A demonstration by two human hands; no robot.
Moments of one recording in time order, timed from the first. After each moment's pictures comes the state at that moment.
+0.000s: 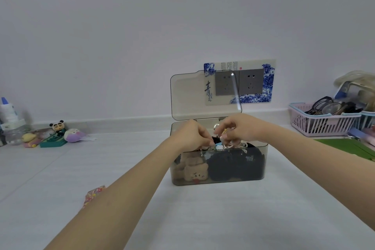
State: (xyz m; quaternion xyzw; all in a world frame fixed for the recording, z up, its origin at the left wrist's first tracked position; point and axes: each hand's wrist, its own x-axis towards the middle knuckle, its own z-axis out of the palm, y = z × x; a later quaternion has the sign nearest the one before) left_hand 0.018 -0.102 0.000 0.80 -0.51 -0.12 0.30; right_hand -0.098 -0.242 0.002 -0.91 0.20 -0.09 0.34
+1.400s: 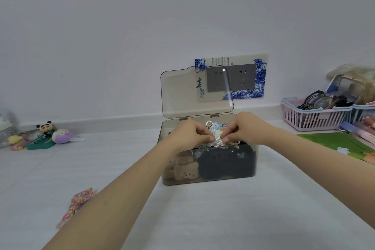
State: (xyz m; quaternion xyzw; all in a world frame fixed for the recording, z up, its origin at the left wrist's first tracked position) left_hand 0.017 -0.125 -0.014 0.76 -0.54 -0.14 0.33; right_hand -0.122 -0.249 -0.005 -0.94 0.22 -0.15 0.20
